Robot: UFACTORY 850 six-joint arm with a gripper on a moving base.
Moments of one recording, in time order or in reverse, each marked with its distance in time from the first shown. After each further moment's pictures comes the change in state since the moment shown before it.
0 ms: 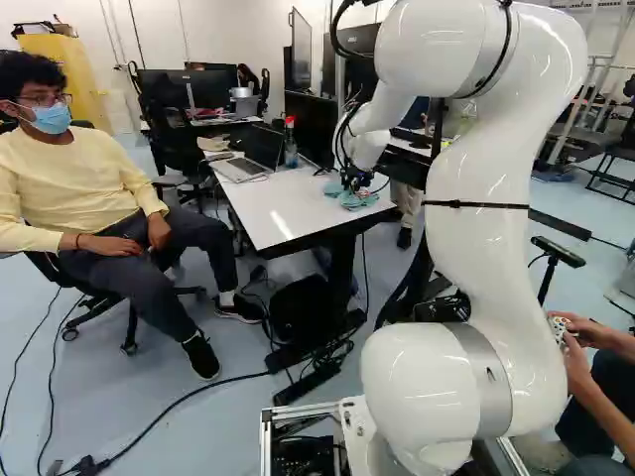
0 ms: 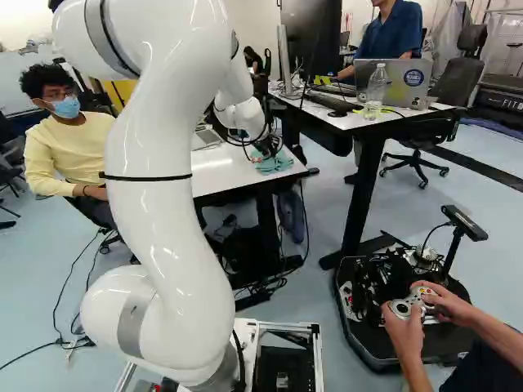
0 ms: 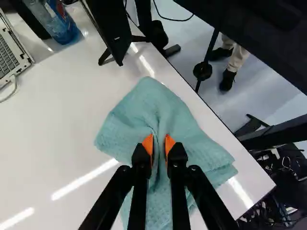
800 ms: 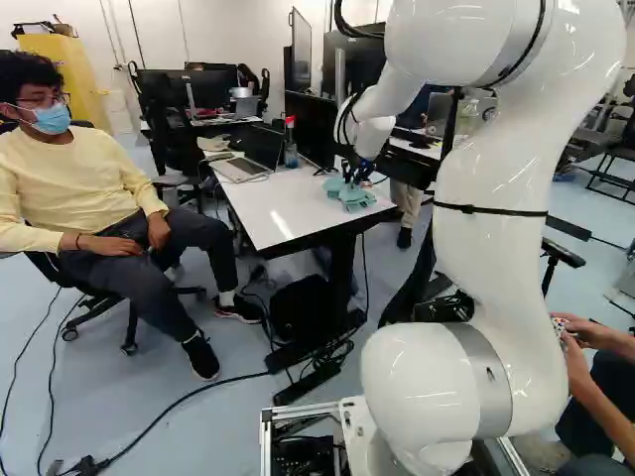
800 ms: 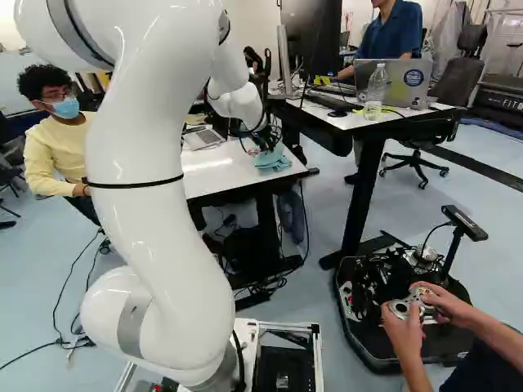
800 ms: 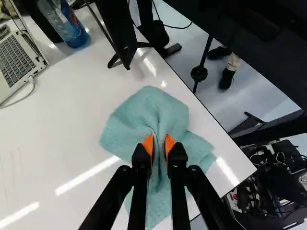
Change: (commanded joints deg) arm 0.0 5.5 1.0 0.0 -6.2 0.0
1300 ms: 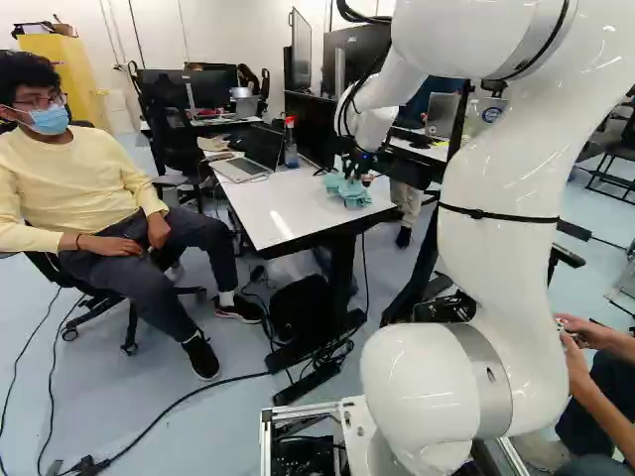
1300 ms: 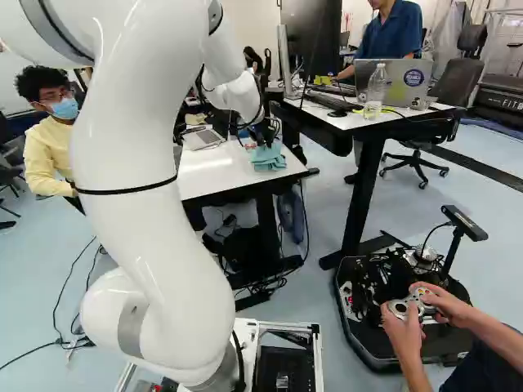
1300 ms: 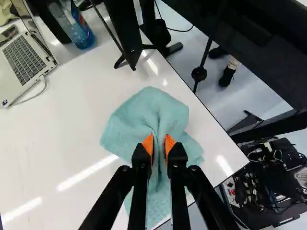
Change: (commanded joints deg) arm 0.5 3.2 0.2 0.0 -3.9 0.0
